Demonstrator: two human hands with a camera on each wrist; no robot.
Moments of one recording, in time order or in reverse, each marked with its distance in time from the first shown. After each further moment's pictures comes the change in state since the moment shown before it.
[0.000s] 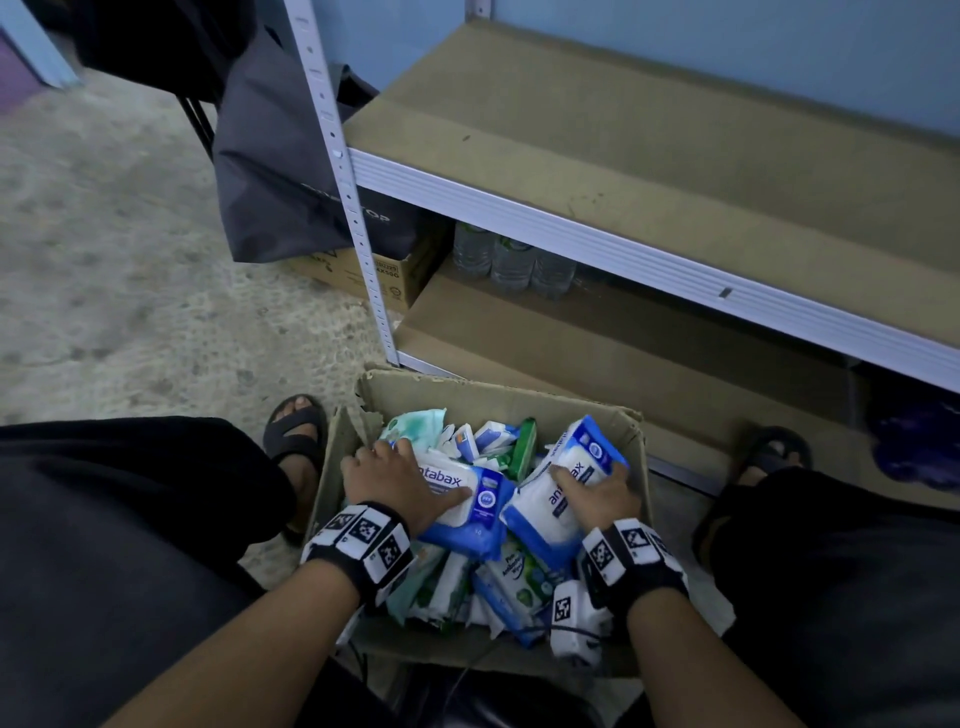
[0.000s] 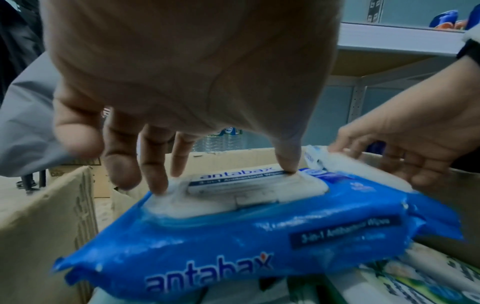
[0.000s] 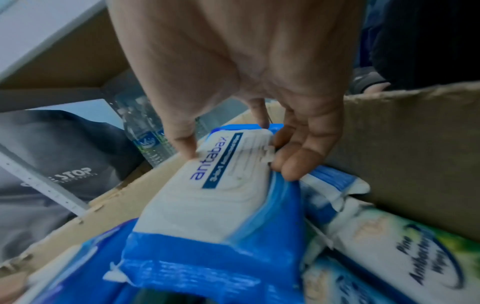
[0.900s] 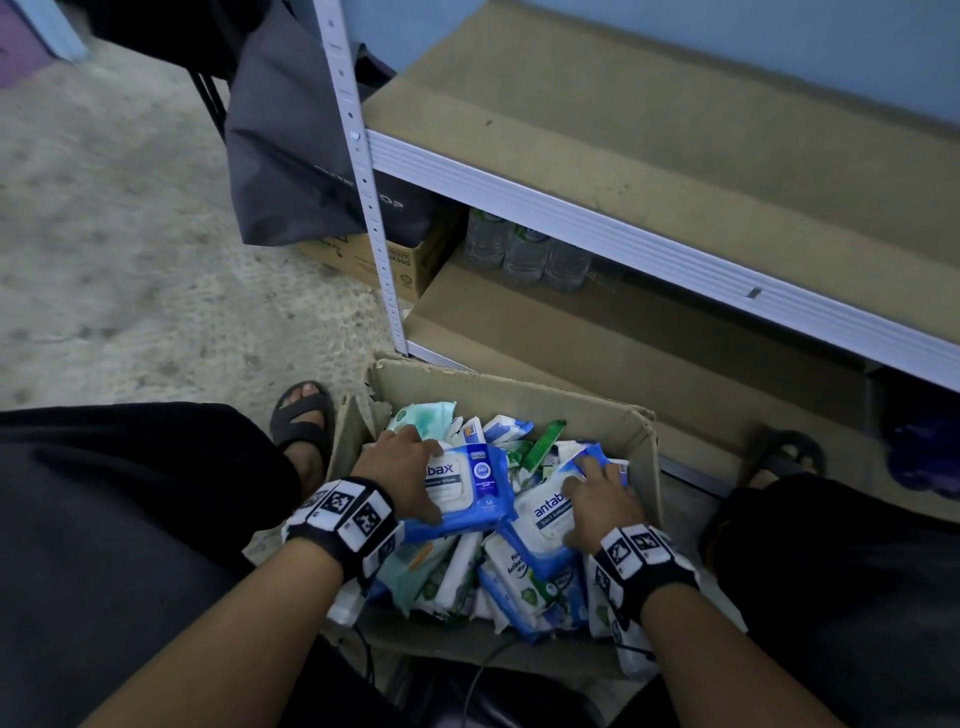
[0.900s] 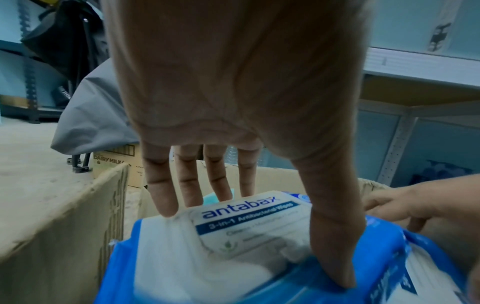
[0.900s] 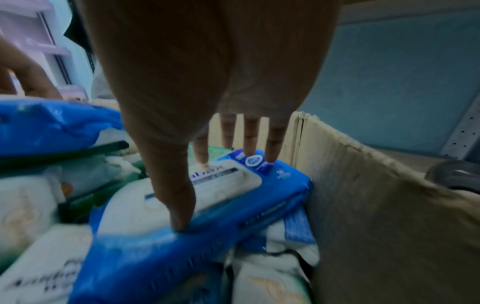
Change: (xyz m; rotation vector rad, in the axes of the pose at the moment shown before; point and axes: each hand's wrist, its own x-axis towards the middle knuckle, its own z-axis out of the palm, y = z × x) left_hand 0.020 -0.026 -0.009 -0.157 -0.197 0.352; right_hand 0.001 0.004 -0.001 -1.066 -0.222 -0.605
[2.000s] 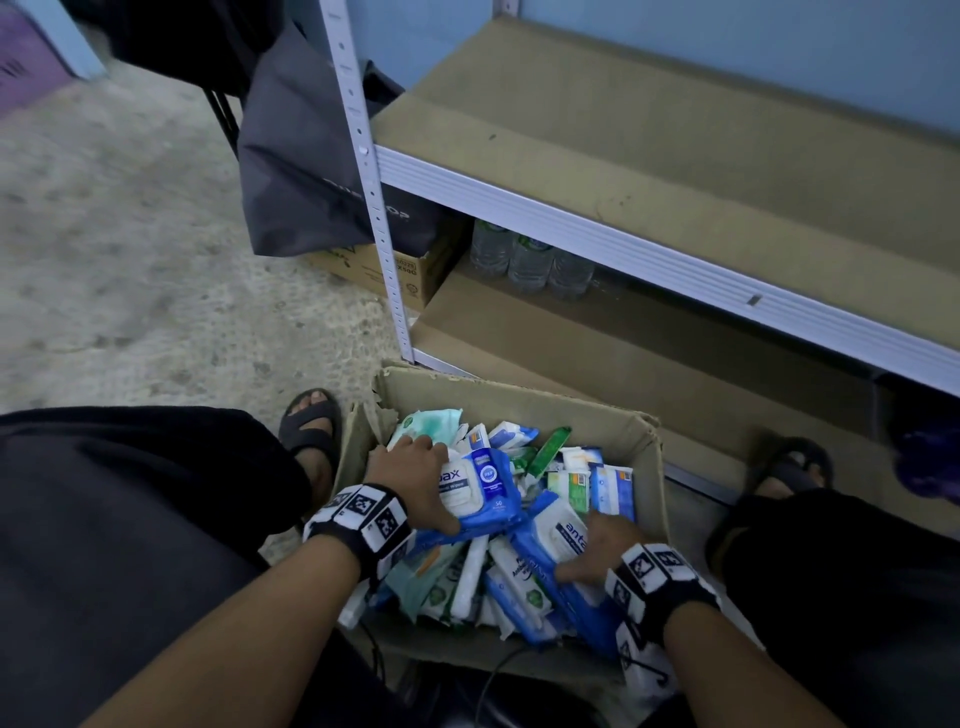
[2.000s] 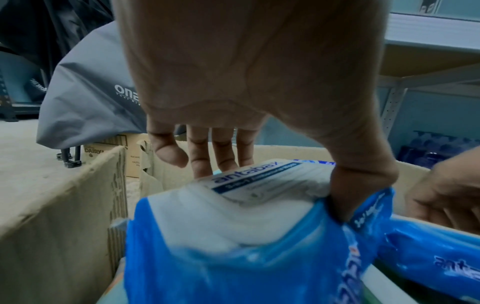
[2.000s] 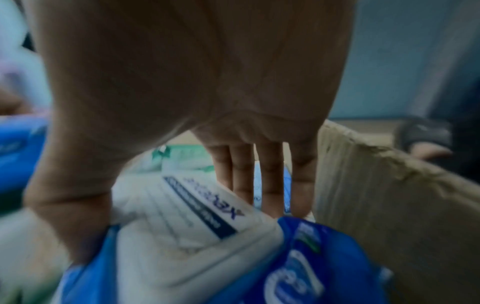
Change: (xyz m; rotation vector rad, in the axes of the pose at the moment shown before) left_hand -0.004 0.009 0.000 0.086 0.054 0.010; right_hand -0.021 0.002 0.007 0.362 -0.190 0.106
